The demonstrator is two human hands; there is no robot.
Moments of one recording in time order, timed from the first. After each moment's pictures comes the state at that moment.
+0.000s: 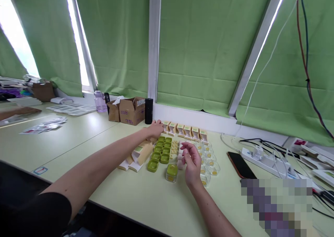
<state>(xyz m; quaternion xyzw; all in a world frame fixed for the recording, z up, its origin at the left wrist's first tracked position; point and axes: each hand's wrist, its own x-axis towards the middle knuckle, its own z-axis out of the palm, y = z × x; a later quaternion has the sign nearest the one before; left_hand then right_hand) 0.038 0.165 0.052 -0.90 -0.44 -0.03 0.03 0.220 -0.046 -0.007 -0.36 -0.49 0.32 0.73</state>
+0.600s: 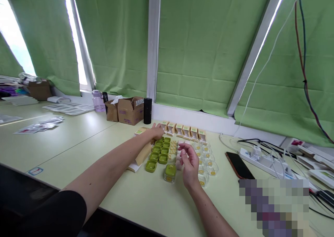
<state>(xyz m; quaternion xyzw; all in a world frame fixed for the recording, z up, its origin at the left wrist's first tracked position) 0.054 0.210 0.013 -0.88 -0.46 0.06 0.02 0.218 -0.047 -0.007 -0.37 -0.50 0.31 0.72</state>
